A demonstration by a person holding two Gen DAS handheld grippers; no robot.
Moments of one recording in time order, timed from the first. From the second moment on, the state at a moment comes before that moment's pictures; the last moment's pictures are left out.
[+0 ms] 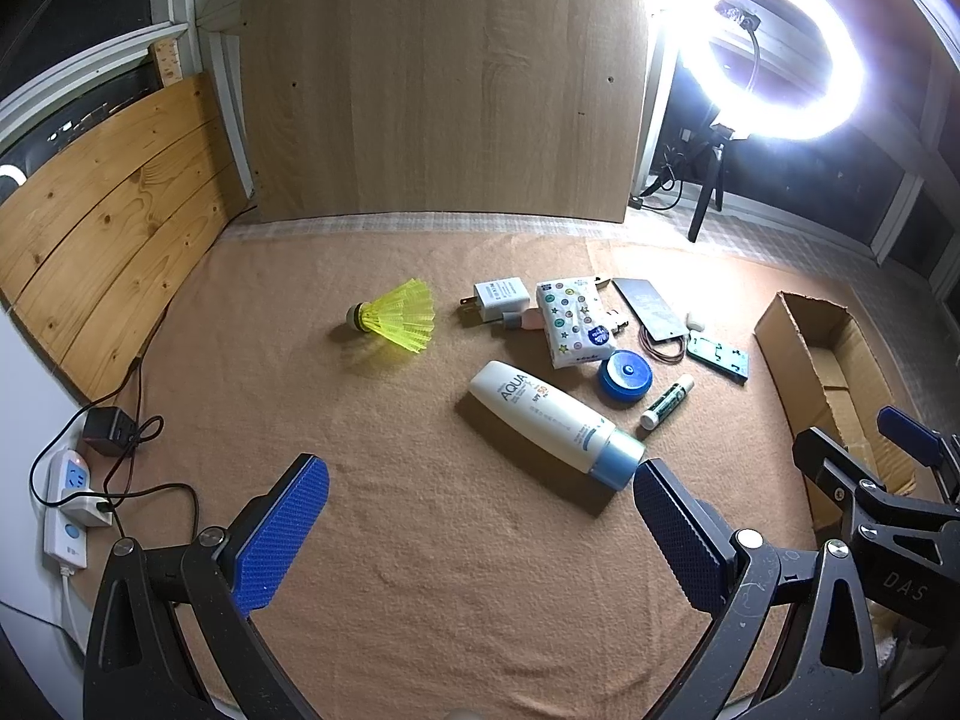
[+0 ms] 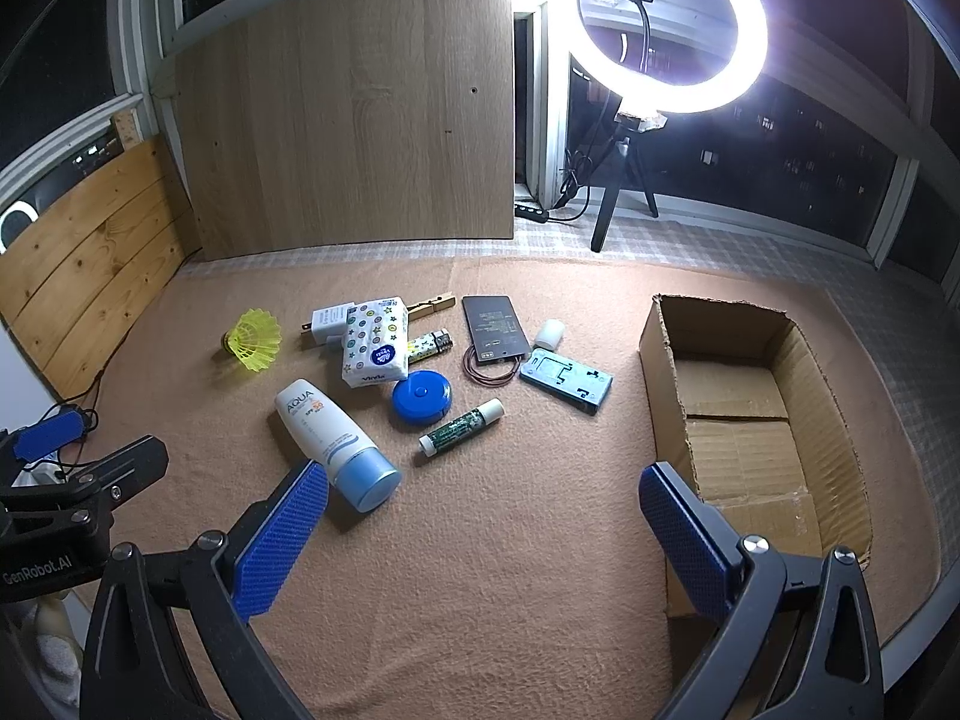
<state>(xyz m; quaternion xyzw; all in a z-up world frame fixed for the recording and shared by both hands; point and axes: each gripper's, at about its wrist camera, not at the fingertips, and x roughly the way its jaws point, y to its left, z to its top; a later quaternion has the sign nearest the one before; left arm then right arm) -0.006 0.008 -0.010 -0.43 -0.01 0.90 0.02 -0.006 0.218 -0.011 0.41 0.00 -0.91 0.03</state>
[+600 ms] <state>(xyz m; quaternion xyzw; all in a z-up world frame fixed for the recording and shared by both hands) -0.008 0.009 -0.011 -0.43 -0.01 0.90 0.02 -0.008 0.219 -0.011 0.41 0.00 -0.91 0.03</state>
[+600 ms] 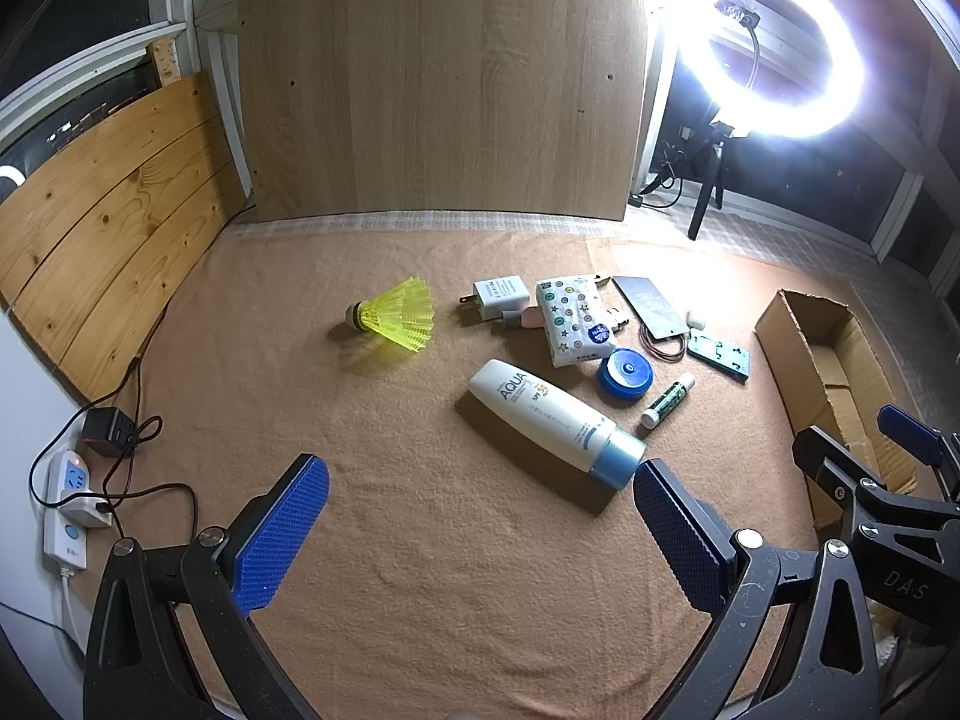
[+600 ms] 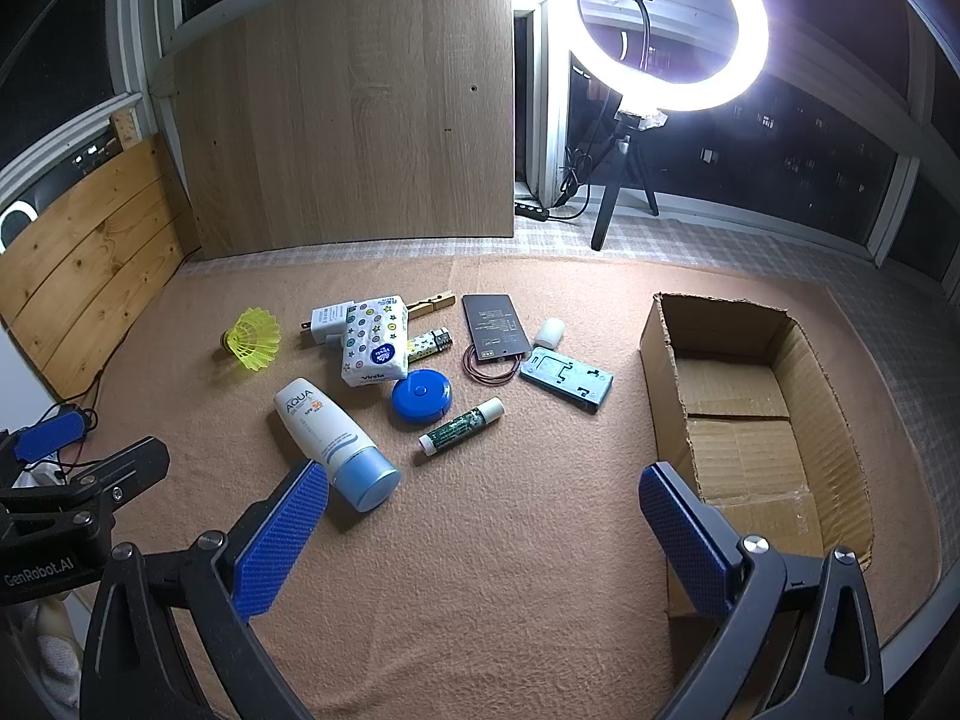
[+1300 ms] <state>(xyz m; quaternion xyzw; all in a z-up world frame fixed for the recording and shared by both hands) -0.011 0.009 -0.018 -0.44 -0.01 0.90 0.02 -0.010 0.220 -0.015 0.41 0.00 -0.91 0.03</state>
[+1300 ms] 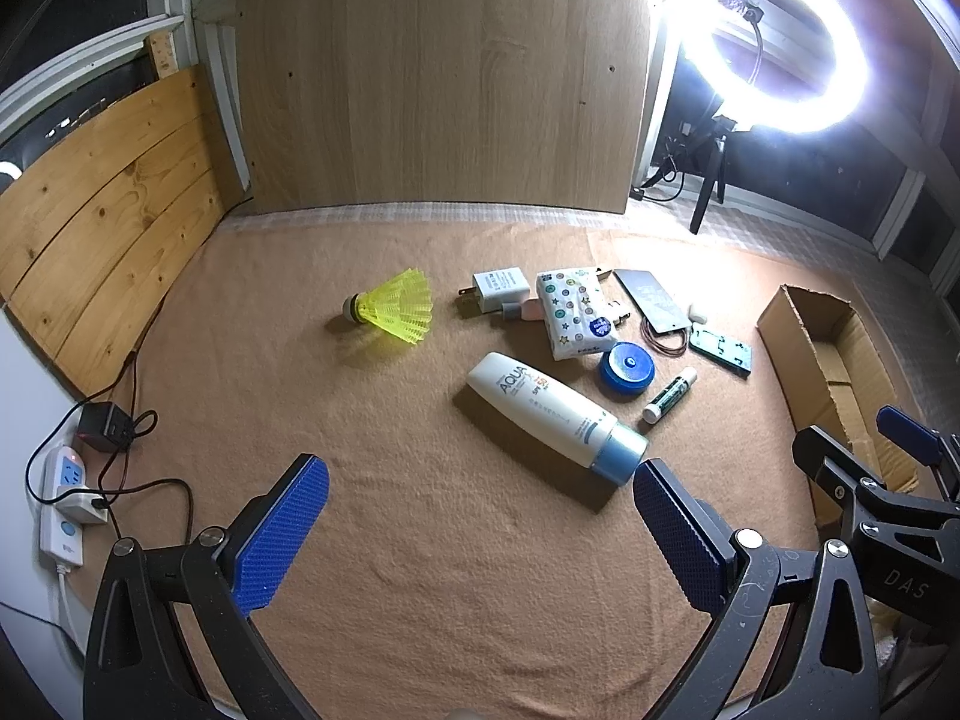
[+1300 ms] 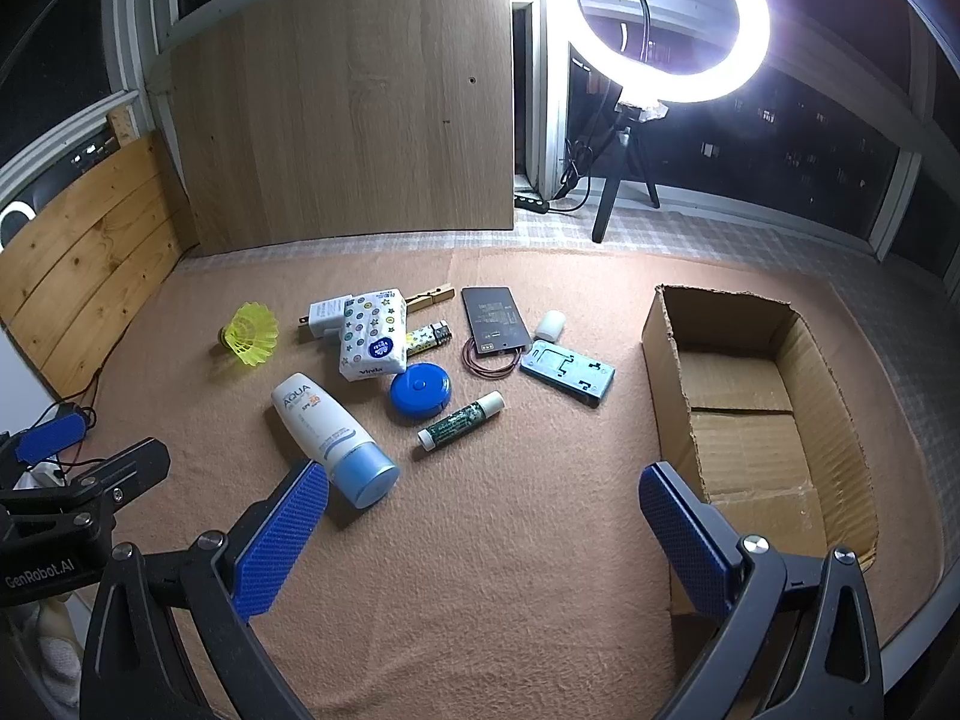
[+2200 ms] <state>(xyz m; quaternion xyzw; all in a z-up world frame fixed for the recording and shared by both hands) -0.060 0.001 -0.051 -0.49 -0.03 0.87 0.04 -0.045 0.226 -0.054 0.47 -0.04 -0.88 0.07</state>
